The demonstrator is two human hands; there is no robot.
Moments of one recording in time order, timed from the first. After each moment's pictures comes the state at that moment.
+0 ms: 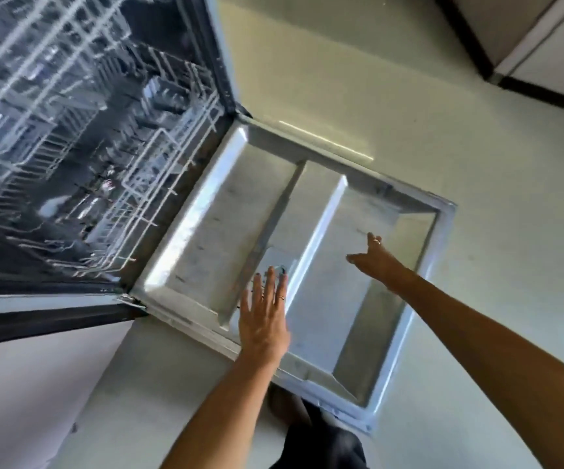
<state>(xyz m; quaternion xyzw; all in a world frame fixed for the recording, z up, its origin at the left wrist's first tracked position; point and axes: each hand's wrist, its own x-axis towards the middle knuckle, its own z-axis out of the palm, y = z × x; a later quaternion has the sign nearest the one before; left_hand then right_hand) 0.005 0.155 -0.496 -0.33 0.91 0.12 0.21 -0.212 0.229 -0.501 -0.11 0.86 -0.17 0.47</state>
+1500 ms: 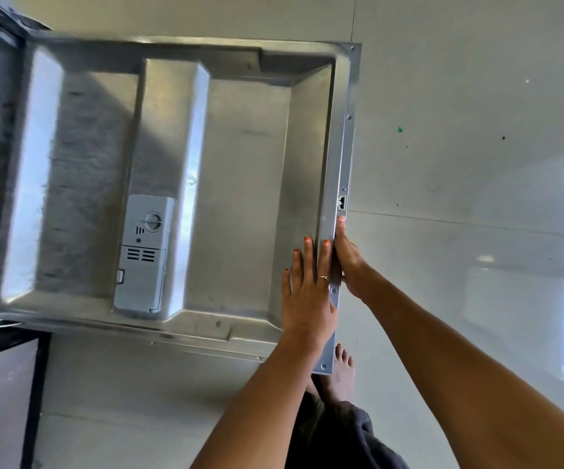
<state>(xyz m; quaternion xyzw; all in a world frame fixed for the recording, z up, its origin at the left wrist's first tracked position) -0.052 0.372 -0.607 -0.20 0.92 0.25 0.24 -0.152 0.422 -0.631 0.30 0.68 -0.45 0.49</state>
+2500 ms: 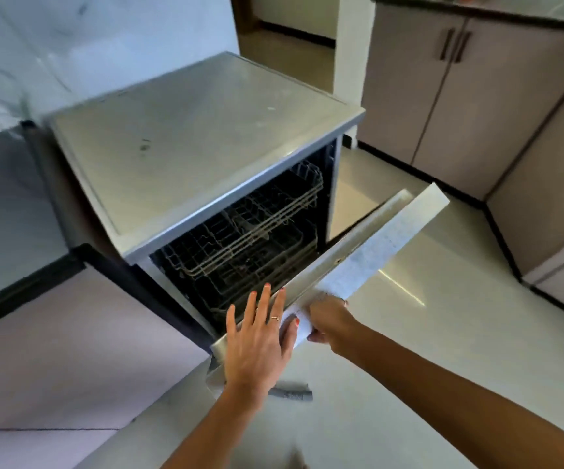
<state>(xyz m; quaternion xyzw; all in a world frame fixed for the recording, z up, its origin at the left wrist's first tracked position) 0.061 0.146 -0.147 -0.51 0.86 0.01 -0.06 -0.083 0.144 -0.132 -0.13 0.73 -0.35 0.57</state>
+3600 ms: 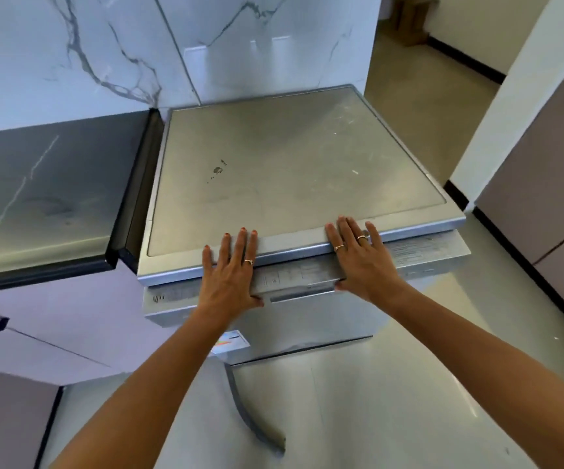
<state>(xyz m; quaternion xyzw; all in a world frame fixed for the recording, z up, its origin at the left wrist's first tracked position) 0.023 -0.036 -0.061 -0.68 0.73 -0.04 0.03 -0.222 -0.089 -0.055 -0.85 0.51 0.08 -0.09</state>
